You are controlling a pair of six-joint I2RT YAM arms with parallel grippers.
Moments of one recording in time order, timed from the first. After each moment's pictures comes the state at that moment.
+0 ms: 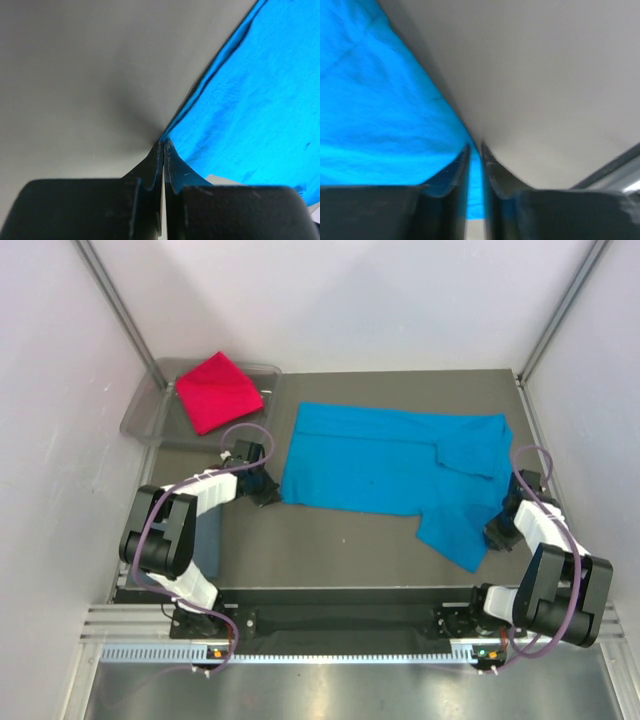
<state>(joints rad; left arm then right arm) -0.25 1.64 0.86 -0.24 0.11 -0.91 -0.31 1.25 0.60 -0.69 0.16 0.64</state>
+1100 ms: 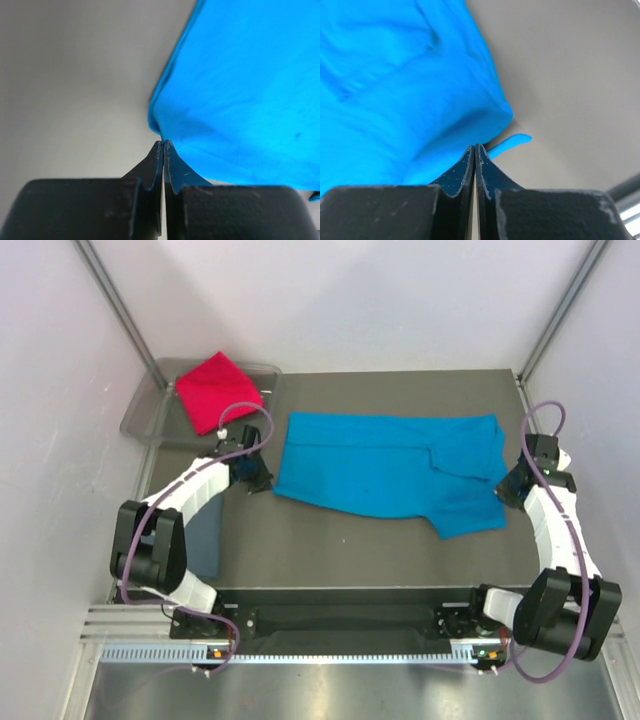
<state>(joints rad) -0.25 1.53 1.00 -0.50 0.04 -0.72 -0.24 1.15 0.87 -0.72 0.17 0.52</state>
